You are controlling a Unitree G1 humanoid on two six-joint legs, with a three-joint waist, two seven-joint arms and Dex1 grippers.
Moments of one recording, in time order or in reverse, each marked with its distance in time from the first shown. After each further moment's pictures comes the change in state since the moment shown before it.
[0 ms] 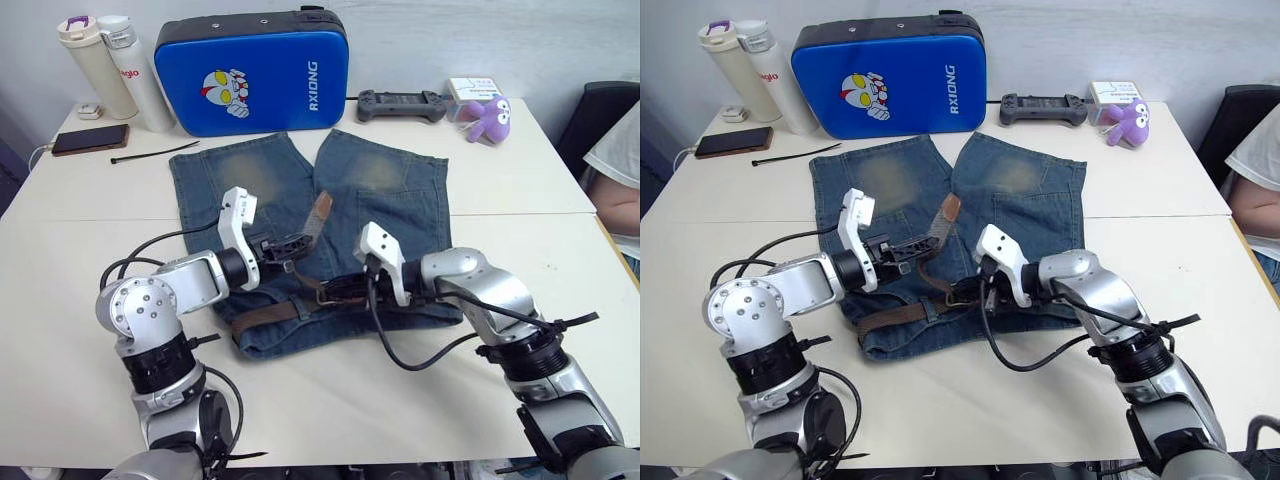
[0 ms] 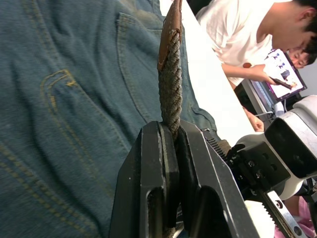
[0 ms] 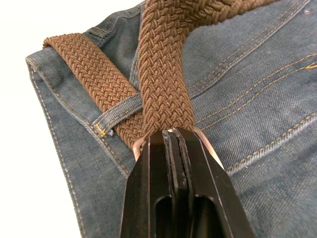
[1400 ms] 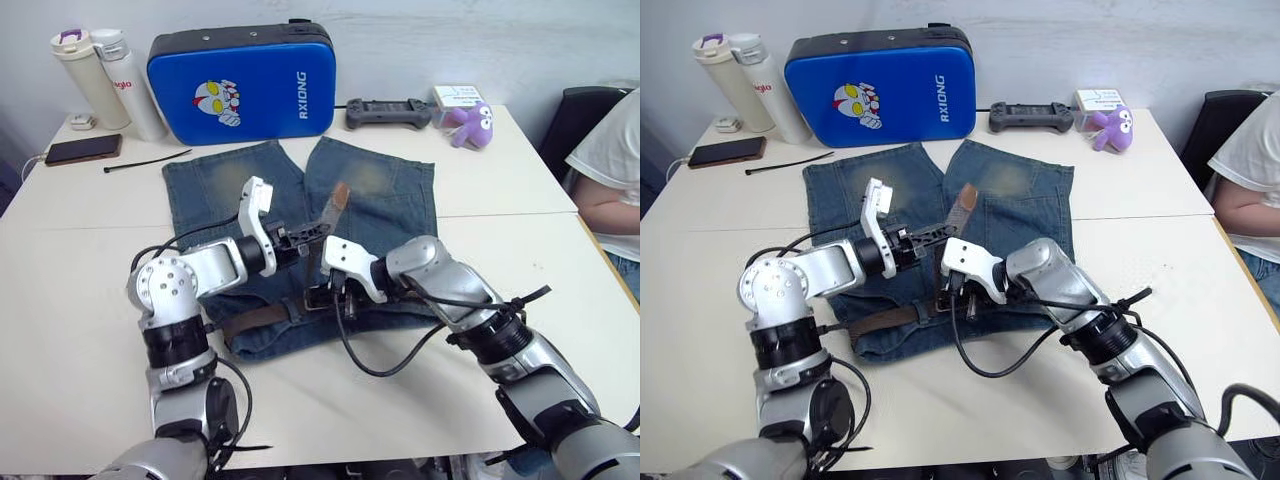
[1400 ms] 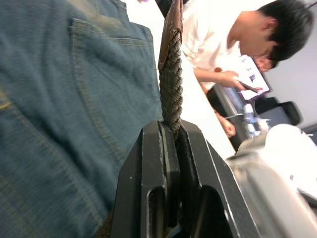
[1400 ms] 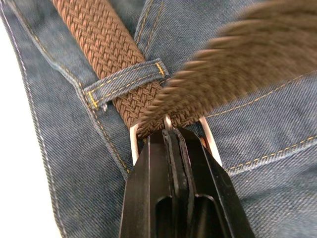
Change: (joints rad) left arm -0.149 -0.007 -0.074 0.314 -0.045 -0.119 -0.022; right arm -0.118 0.037 0.220 0.044 -0.301 -0.011 0.066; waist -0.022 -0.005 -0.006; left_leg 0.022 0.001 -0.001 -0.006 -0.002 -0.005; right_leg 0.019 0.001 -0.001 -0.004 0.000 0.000
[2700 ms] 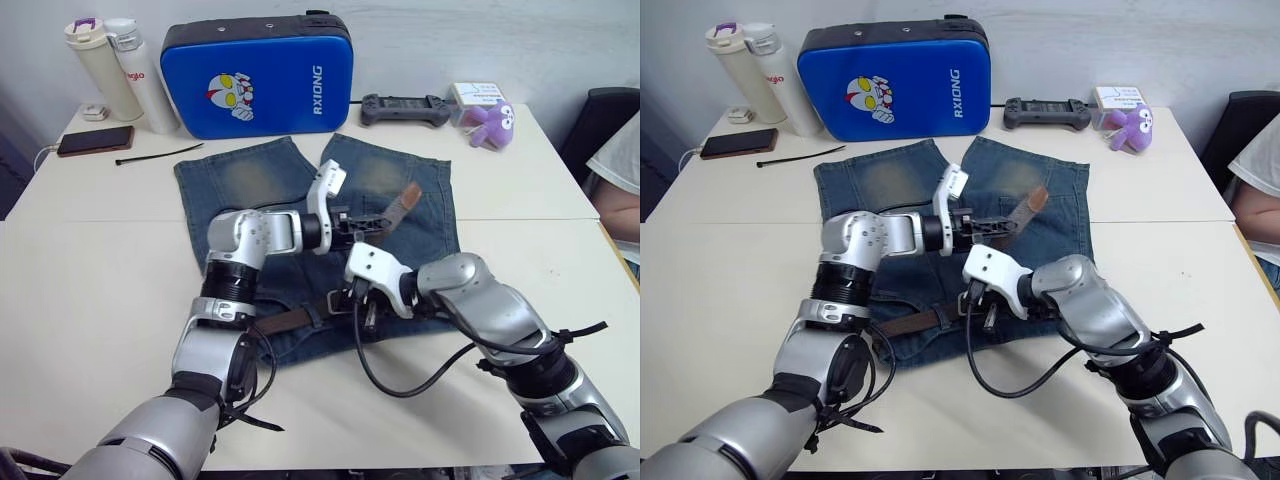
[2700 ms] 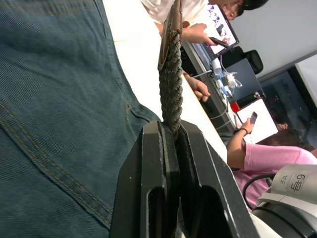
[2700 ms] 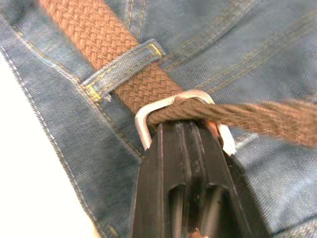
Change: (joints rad) left arm -0.223 -0.041 -0.259 0.443 0.265 -0.248 -0.375; right arm 0.132 -0.087 -0.234 -0.322 0.056 0.417 -0.103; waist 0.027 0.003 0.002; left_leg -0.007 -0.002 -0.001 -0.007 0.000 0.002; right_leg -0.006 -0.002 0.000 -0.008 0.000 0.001
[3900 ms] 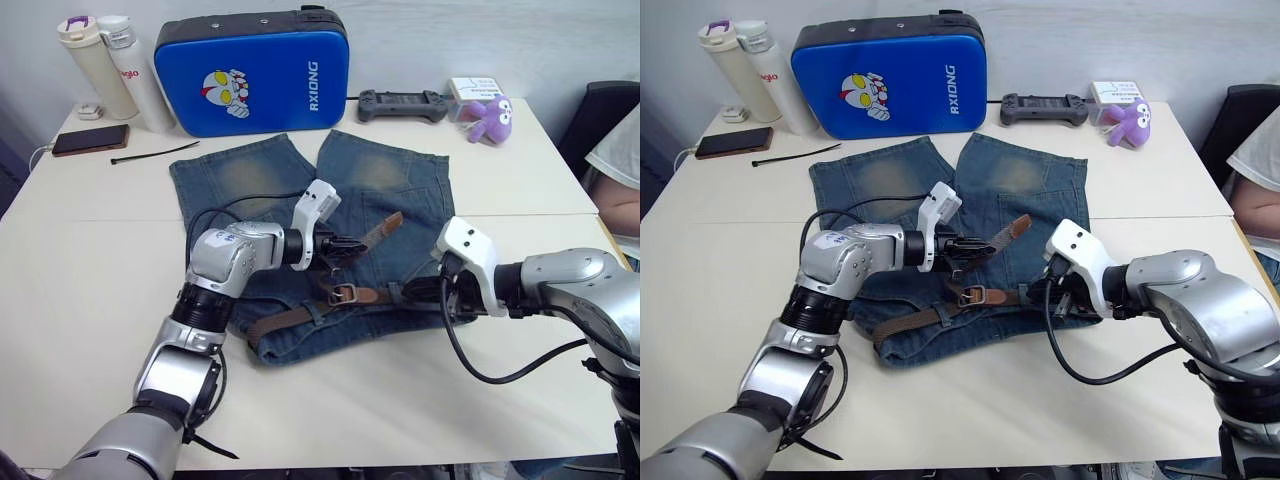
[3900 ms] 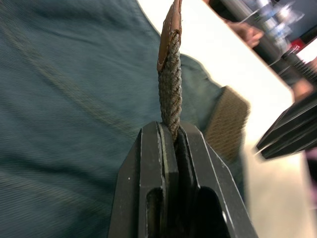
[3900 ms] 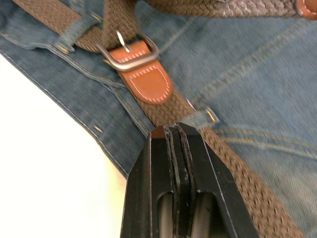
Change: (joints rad) left arm 0.149 0.221 -0.357 -0.310 0.150 -0.252 -0.139; right arm 0.127 -0.333 -0.279 -0.170 0.415 0.061 -0.050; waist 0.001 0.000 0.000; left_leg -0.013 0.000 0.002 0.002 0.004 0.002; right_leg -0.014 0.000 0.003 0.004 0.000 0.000
